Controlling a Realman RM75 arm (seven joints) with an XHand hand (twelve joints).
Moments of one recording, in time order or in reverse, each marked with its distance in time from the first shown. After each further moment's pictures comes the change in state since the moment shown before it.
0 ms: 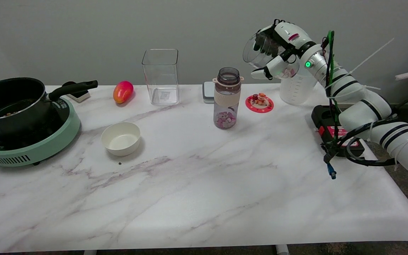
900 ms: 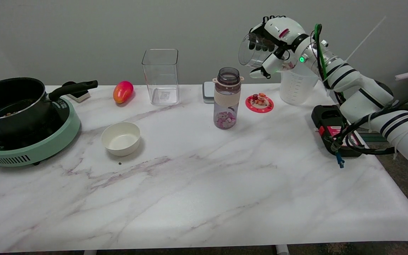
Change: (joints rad) arm 0.085 0.012 -0.030 0.002 -0.324 -0.015 0.125
